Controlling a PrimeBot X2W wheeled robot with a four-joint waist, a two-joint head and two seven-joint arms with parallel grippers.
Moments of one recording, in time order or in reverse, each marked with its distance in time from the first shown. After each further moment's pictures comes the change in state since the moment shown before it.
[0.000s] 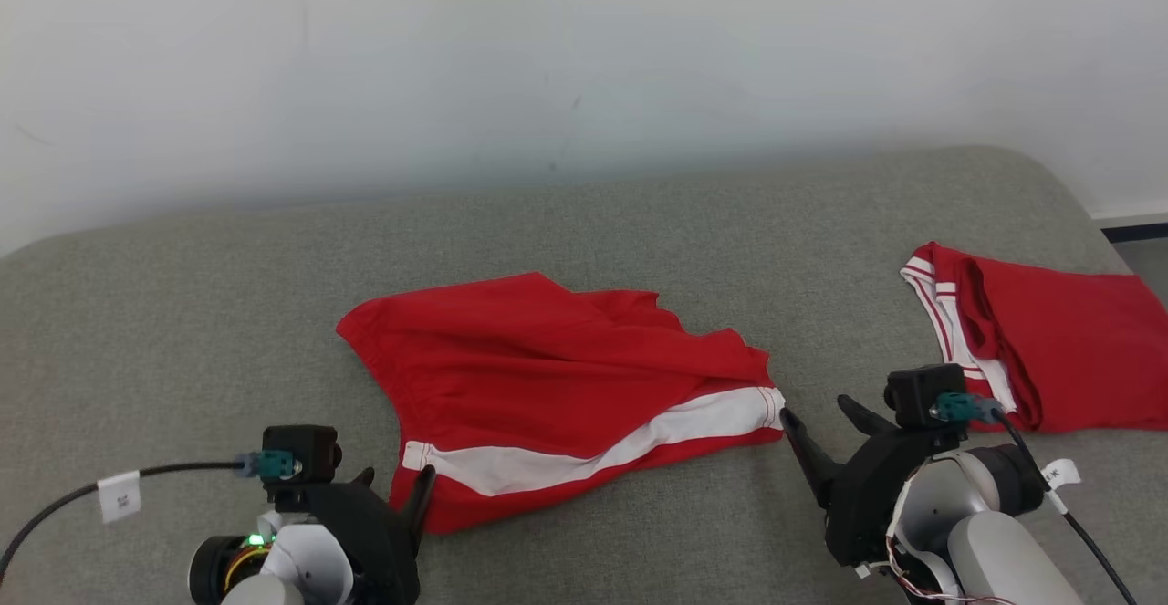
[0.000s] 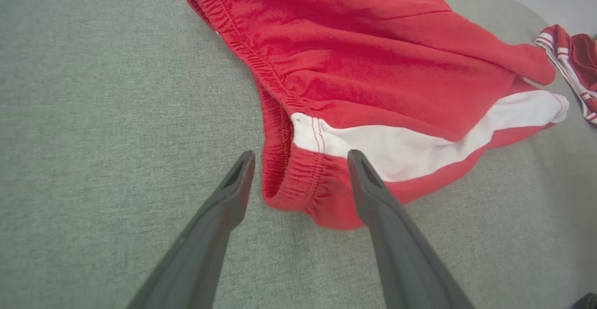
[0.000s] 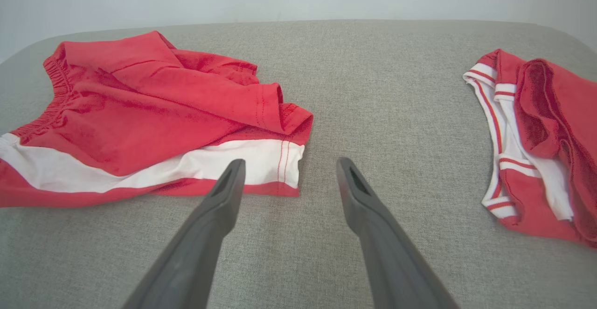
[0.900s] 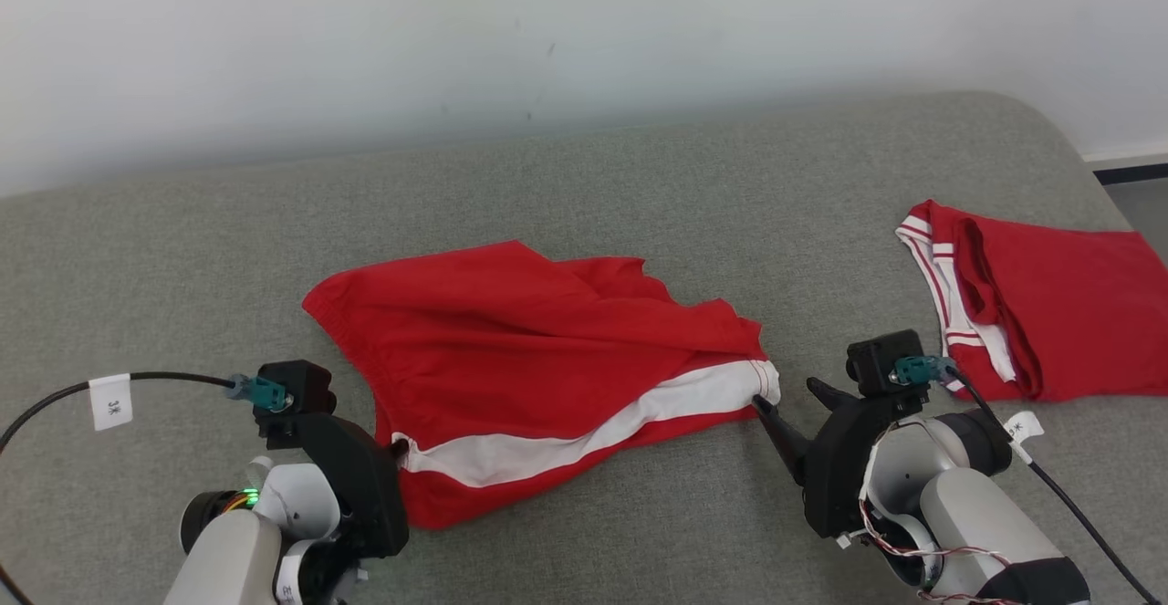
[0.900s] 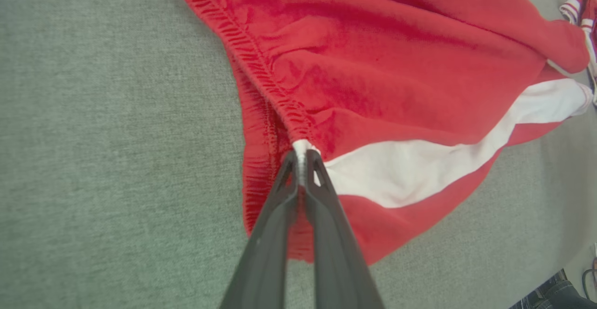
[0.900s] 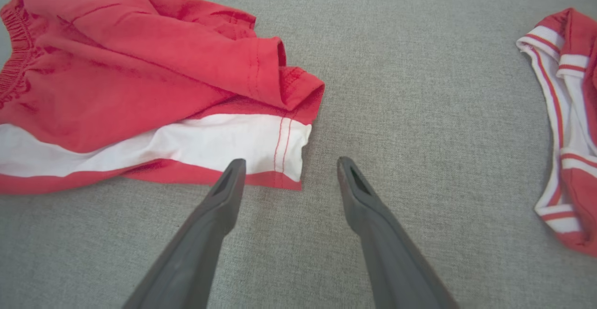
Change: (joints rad) left arm -0.133 0.022 -0.002 0.036 -0.098 0.015 0.249; right arm -0.152 -0.049 0.173 0.166 0.085 0.000 -0.024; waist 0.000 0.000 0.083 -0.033
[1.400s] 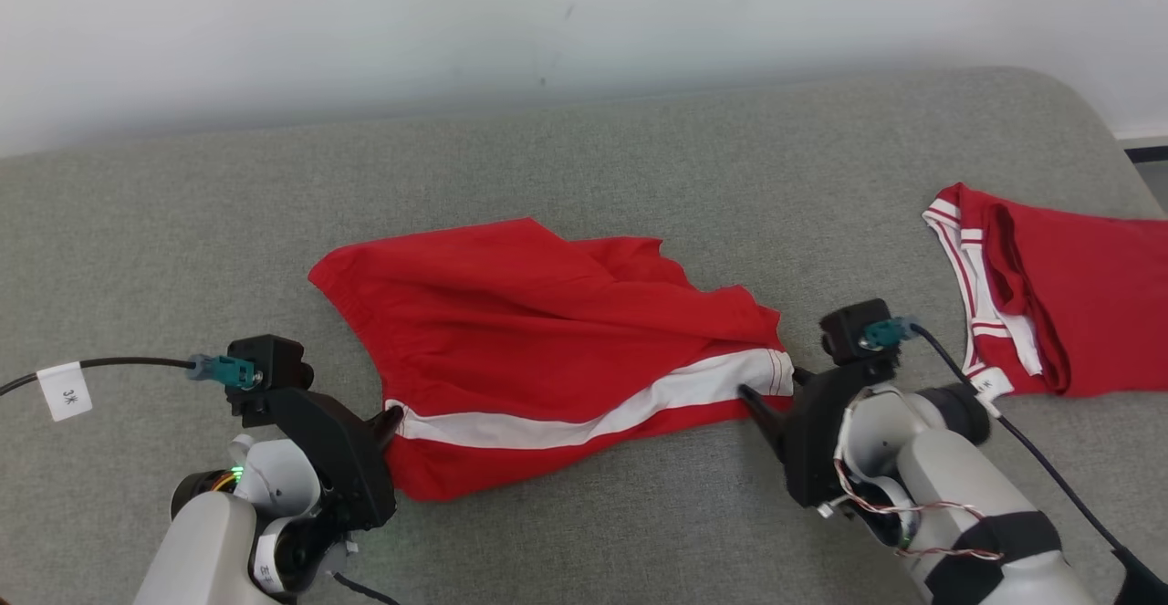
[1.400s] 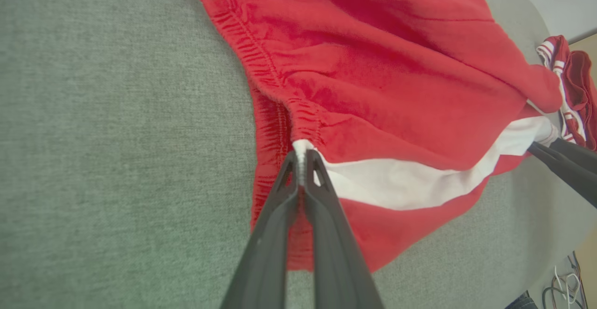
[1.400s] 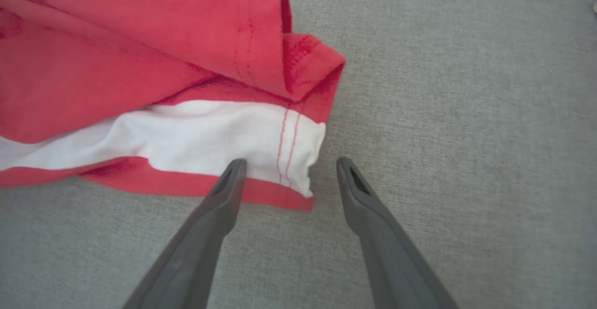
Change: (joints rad) left arm -0.014 0.005 0.037 -0.049 -0.087 -0.006 0.004; right arm -0.125 0.014 0.044 0.153 0.023 0.000 0.088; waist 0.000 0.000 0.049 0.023
